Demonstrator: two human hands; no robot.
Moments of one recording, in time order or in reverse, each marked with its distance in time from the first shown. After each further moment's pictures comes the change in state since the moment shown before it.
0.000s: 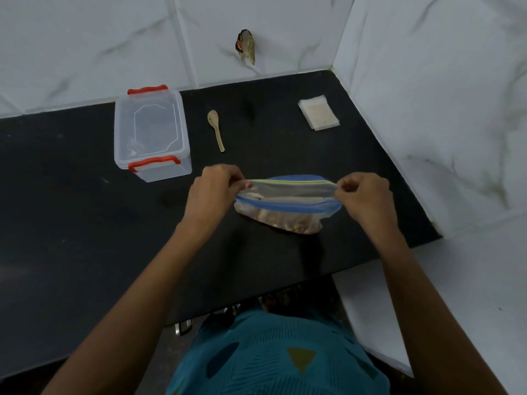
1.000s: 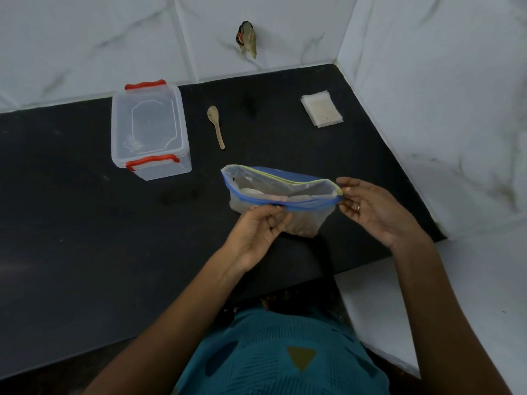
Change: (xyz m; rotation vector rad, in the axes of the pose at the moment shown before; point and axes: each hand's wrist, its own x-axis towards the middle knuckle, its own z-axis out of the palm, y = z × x) left_hand -0.031 0.029 0.054 -1.767 -0.274 -0.621; right_hand 0.001 0.015 -0.006 1.025 -0.427 0.334
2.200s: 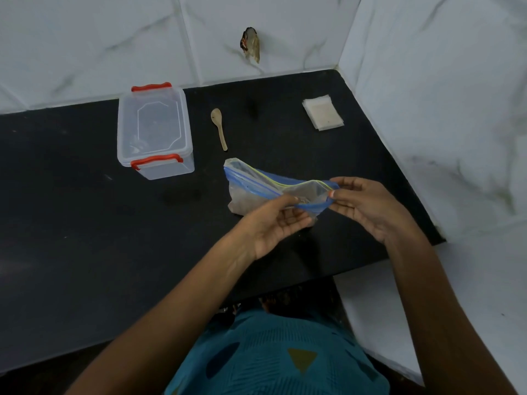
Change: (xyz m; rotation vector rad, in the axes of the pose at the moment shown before) left_hand -0.010 0.008 0.035 0.154 0.086 -0.175; right_hand -0.015 -0.016 0.022 -0.117 0.036 -0.005
